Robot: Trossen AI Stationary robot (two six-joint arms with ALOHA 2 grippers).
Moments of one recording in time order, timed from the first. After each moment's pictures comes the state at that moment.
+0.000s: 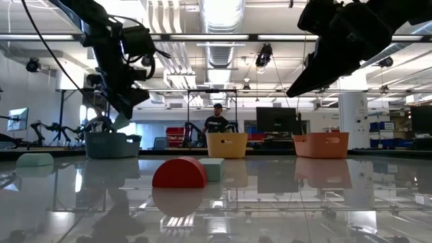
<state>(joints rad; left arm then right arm) 0.52 1.28 0.81 -0.60 -0.64 -0.30 0.31 1.34 0.67 -0.07 0.37 0.28</state>
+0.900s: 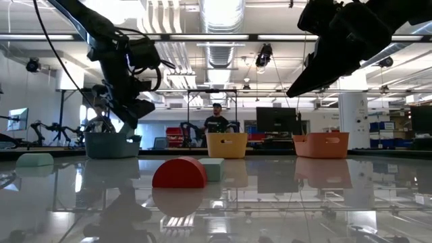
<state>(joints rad) 0.54 1.37 0.78 -0.45 -0.64 -0.28 0.31 1.34 0.67 -0.07 0.37 0.28</state>
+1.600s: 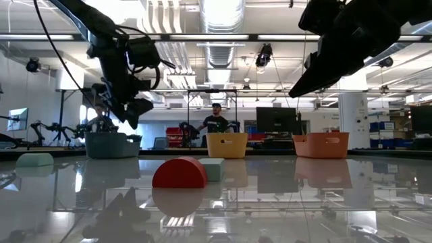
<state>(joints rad) 0.53 1.36 0.80 -0.52 -0.62 -0.28 0.32 1.34 0.68 -0.07 0.32 0.29</state>
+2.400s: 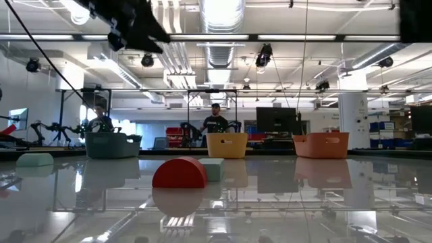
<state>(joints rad) -0.01 1.00 0.82 -0.27 -0.47 -0.31 0.58 1.32 1.02 -0.71 0.01 1.27</state>
